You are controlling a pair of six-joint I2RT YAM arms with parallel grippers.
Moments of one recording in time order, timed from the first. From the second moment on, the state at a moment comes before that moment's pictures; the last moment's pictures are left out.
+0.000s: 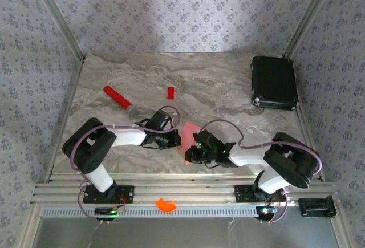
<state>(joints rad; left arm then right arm) -0.75 1.66 0.70 -0.02 0.44 -0.87 0.97 1.45 0.43 0.22 -0.24 1.00</state>
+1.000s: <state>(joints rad) -0.75 1.64 0.69 -0.04 0.42 -0.88 0.92 1.09 0.37 0.01 -0.04 0.99</state>
